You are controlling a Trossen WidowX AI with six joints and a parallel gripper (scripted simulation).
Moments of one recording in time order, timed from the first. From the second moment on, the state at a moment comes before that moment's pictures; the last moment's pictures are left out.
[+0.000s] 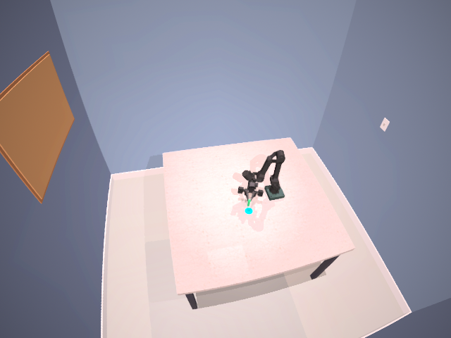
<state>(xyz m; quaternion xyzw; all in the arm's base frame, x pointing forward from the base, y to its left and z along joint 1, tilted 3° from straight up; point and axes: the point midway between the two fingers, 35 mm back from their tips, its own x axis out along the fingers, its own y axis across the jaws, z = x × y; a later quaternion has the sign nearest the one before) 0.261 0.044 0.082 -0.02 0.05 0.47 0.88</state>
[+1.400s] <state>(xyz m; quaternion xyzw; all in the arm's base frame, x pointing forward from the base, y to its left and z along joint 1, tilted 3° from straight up) 0.248 0.049 0.018 -0.02 0.05 0.47 0.88</state>
